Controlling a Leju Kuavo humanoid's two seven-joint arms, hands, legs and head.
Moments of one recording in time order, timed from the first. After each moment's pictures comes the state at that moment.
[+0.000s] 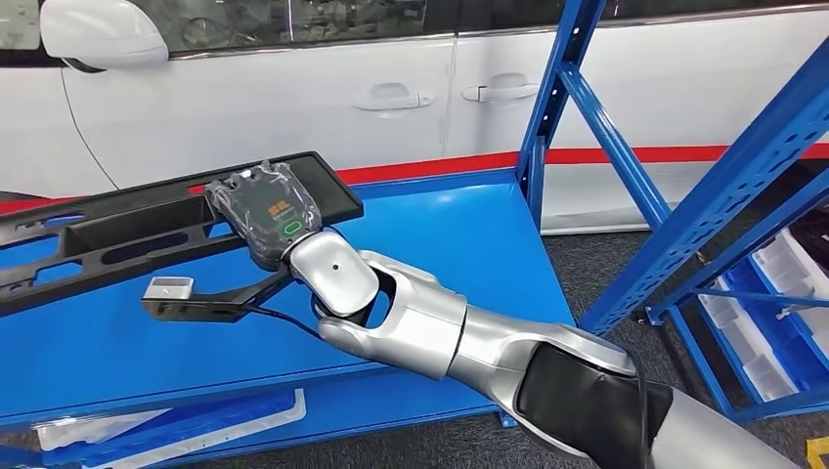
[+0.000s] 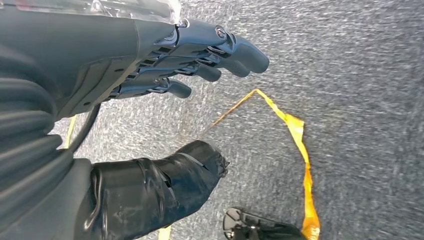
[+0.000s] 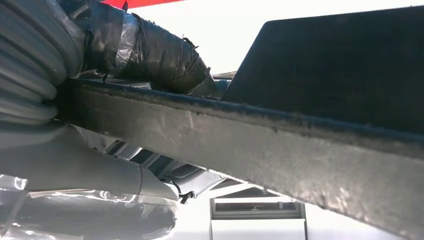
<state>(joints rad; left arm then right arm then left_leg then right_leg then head) -0.09 0.10 -0.46 -0.24 0.59 0.30 -0.20 -0.89 0.12 1.04 -1.22 1.09 0.05 0.37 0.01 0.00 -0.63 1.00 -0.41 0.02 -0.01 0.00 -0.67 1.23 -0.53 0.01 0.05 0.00</state>
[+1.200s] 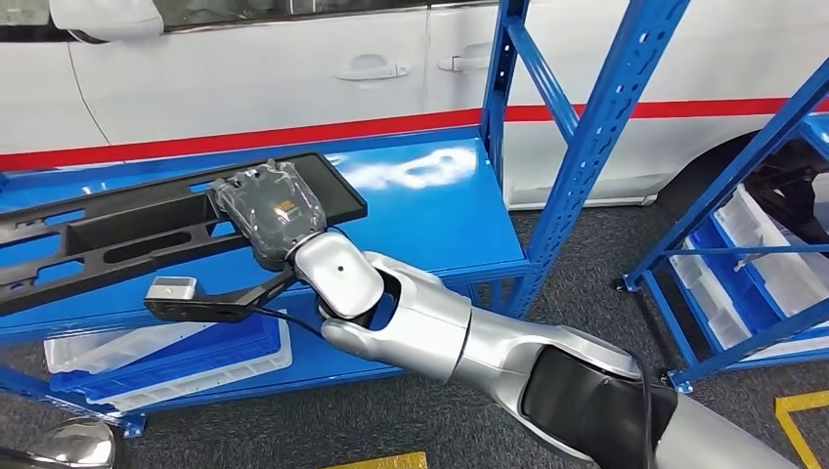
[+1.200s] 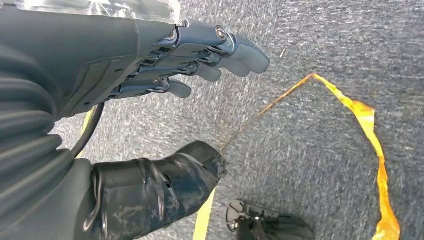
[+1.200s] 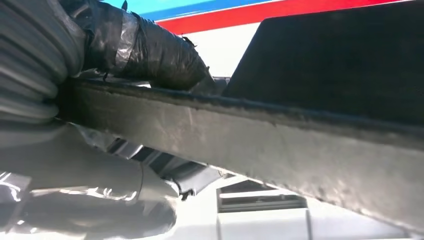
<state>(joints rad) -0.09 0.09 -0.46 -0.24 0.59 0.30 -0.20 -0.88 0.11 1.04 -1.24 1.09 0.04 0.37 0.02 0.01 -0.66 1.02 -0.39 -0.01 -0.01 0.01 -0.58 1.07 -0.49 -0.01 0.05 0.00</state>
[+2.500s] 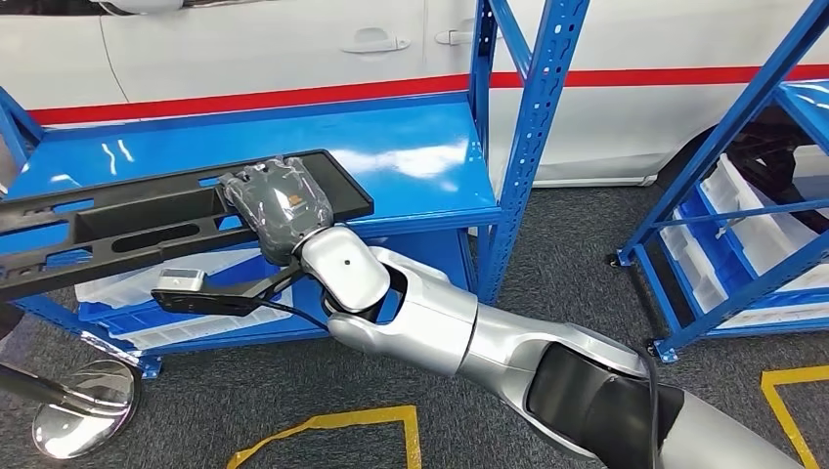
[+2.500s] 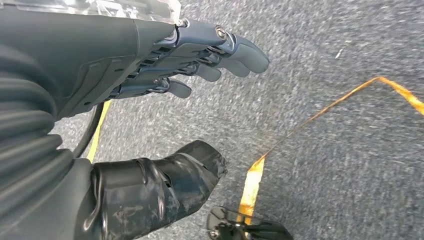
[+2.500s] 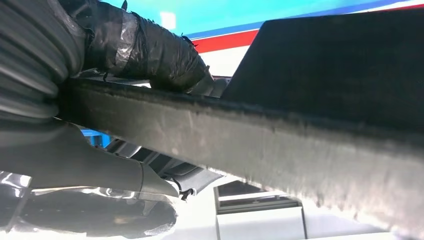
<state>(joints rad) -0.09 0.10 -0.46 -0.24 0.59 0.29 -0.24 -0.89 0.10 1.04 -1.25 1.07 0.06 0.38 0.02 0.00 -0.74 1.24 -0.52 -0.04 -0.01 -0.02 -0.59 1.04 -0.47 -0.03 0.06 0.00</state>
